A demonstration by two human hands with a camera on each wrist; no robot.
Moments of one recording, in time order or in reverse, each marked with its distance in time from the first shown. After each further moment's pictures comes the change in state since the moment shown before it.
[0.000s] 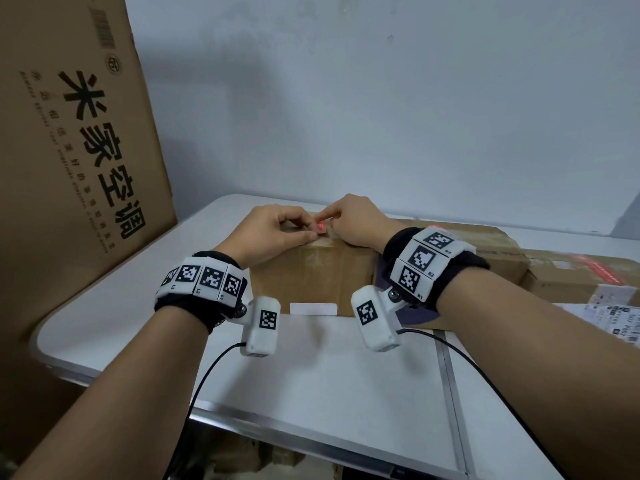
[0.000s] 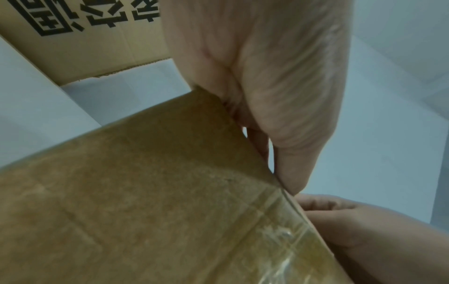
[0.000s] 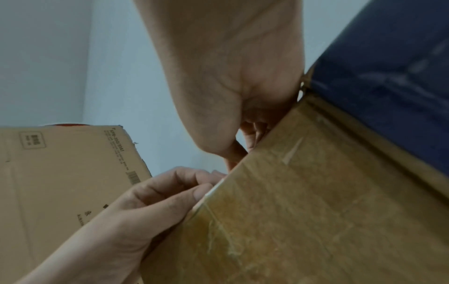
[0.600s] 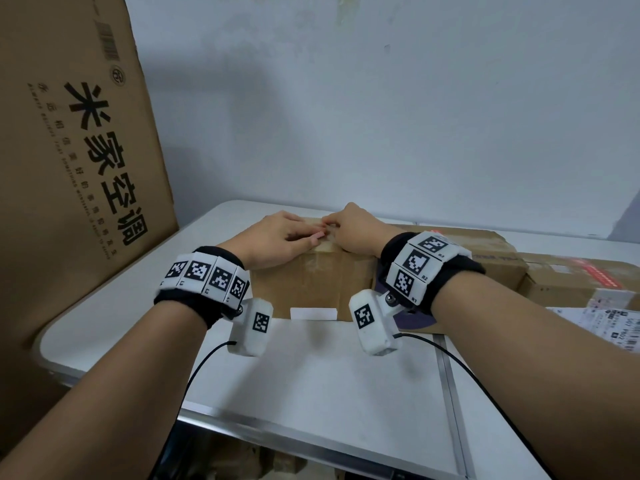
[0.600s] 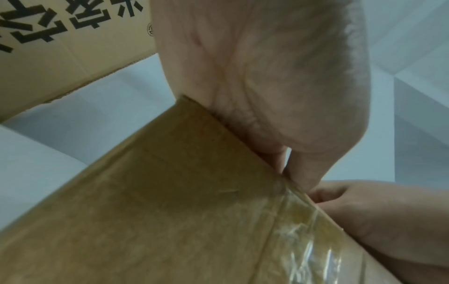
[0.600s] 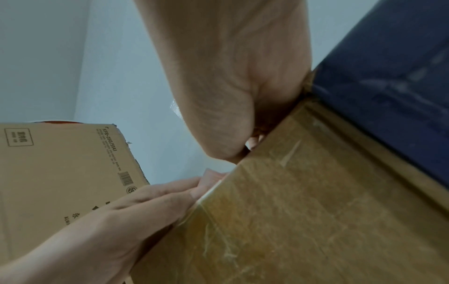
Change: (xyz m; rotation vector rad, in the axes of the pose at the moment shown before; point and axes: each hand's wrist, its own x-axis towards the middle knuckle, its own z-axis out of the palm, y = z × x) left_hand 0.012 -0.008 -0.001 0.359 -0.239 0.002; right_hand 0.006 0.001 0.003 -0.274 -0.106 0.078
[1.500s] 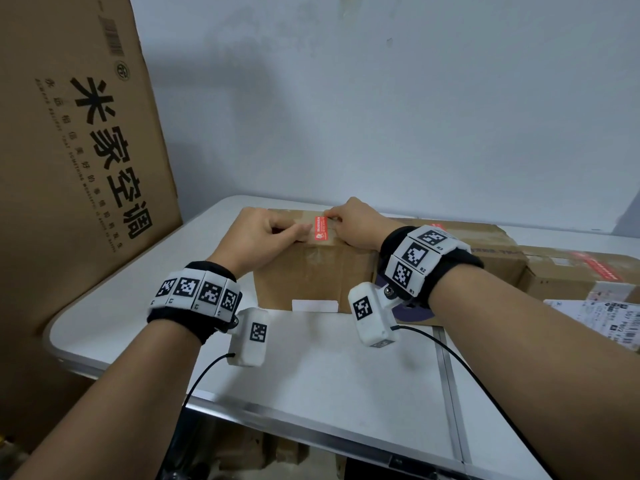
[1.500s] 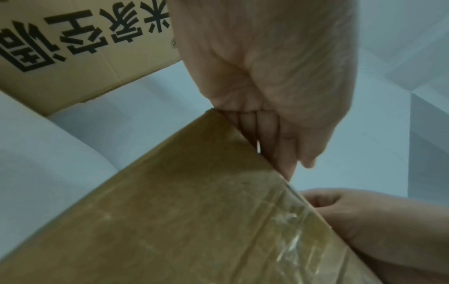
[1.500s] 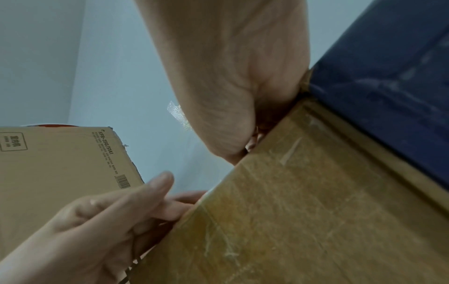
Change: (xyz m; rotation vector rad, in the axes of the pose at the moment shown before) left_hand -0.035 0.013 0.001 -0.221 0.377 -0.076; right_hand 0.001 0.007 0.006 0.010 0.039 -0.026
